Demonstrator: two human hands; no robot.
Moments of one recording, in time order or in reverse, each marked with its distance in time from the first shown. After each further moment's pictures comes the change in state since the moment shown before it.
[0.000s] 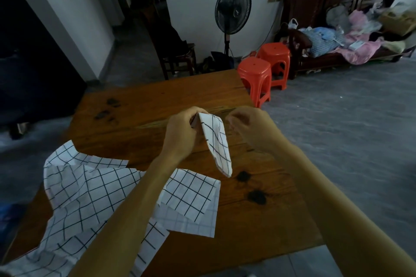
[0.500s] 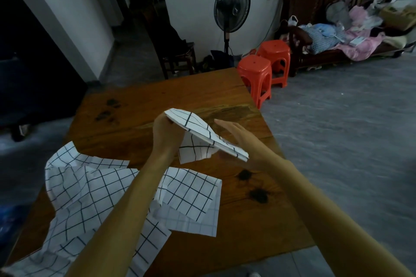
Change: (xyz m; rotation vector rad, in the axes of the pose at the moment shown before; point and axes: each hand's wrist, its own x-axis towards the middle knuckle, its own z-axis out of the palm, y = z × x) left_hand -0.003 -0.019 -0.009 -0.089 0.142 -0.394; right_hand -0.021 0.022 0.031 0.018 -0.315 -0.095
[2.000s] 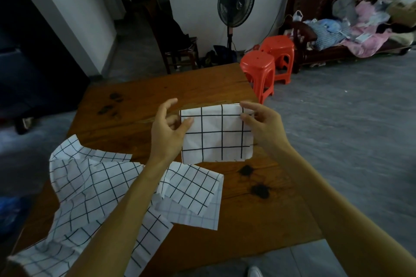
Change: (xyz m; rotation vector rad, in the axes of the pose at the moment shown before) left_hand -0.021 -0.010 -0.013 -0.193 -0.038 0.034; right_hand 0.002 -0.004 -0.012 0.528 0.537 0.243
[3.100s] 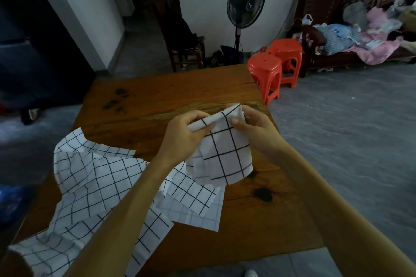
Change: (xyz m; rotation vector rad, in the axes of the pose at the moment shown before) left_hand -0.005 0.021 0.002 0.106 -0.224 0.116; right_hand -0.007 -0.024 0.016 0.250 -0.386 0.032
